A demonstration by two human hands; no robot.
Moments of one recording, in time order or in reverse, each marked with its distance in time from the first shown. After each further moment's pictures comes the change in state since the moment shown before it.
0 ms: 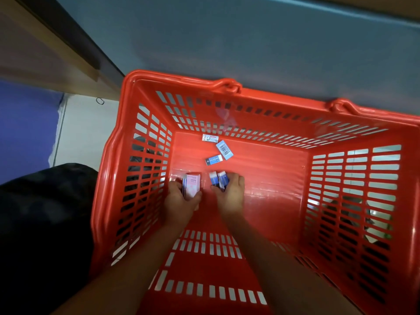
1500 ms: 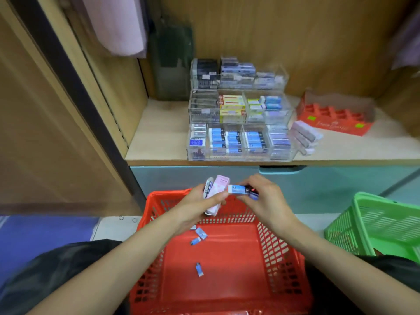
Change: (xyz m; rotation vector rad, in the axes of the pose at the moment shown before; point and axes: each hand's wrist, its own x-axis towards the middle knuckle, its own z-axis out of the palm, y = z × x) left_hand -0.188 0.253 -0.147 -0.444 -0.710 0.600; right_hand -0.157 -0.141 -0.314 -0.139 0.388 -0.955
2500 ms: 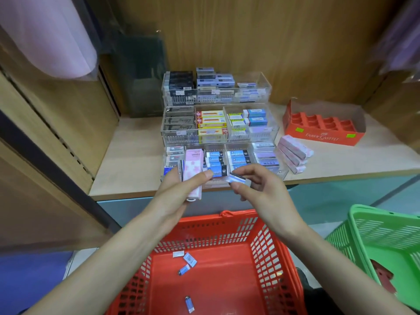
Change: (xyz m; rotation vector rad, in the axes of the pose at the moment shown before) left_hand 0.064 0.071 0.001 -0.190 0.127 0.181; right_hand 0.060 -0.007 -0.045 0.688 0.090 0.373
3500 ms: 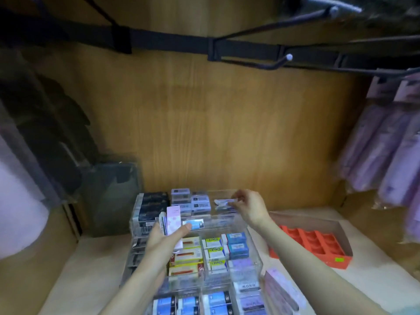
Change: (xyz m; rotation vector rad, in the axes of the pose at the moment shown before) left_hand 0.185 0.067 0.019 0.096 0.223 0.065; right_hand 0.288 -0.027 -0.093 -0.730 0.221 -0.053
